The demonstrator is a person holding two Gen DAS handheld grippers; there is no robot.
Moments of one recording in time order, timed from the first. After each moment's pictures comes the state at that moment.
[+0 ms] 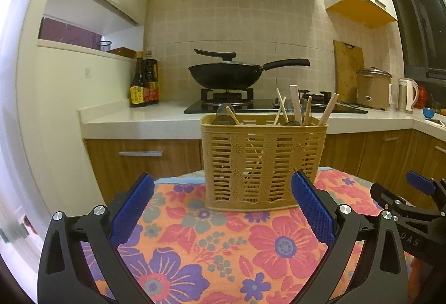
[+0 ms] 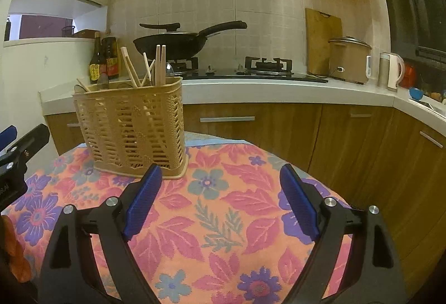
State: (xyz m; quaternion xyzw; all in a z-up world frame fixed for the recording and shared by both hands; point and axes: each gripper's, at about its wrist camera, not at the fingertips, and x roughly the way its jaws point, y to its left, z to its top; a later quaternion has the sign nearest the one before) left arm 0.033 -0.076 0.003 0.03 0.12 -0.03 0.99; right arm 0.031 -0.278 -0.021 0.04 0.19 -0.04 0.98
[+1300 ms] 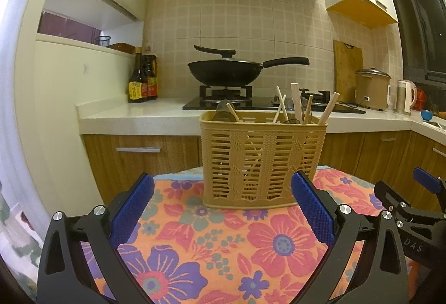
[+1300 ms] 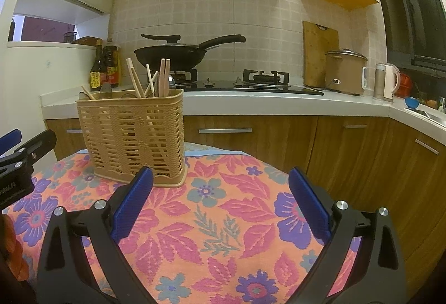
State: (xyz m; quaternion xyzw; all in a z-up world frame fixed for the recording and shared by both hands) left arm 0.032 -0.073 0.003 0.02 0.13 -0.04 0.99; right arm 0.020 -0.274 -0.017 0.03 0.16 -0.05 0.99
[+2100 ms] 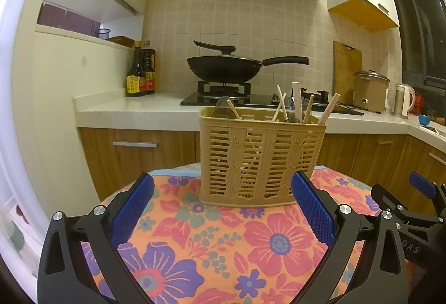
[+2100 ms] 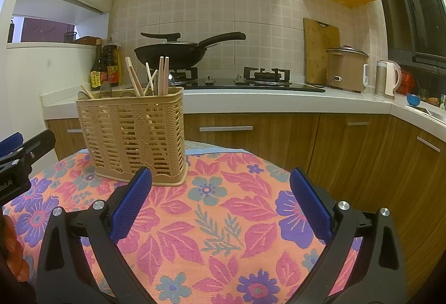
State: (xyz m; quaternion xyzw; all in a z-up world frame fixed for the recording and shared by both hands) left arm 0.034 -0.070 0.002 0.00 0.14 -0.04 0.99; right arm 0.022 -0.276 -0.018 0.03 0.16 -0.04 0.99
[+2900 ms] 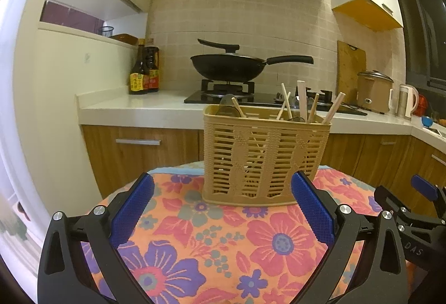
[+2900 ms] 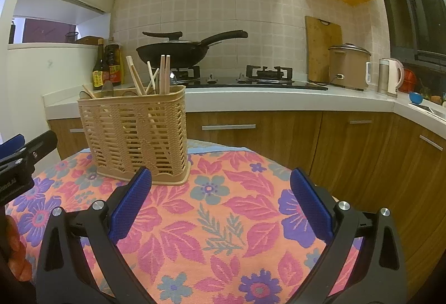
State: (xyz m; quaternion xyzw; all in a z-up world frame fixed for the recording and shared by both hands) left arm 0.037 -0.070 0.000 -0.01 0.15 -0.04 0.99; right arm 0.023 -0.275 -0.019 0.04 0.17 -0.03 0.98
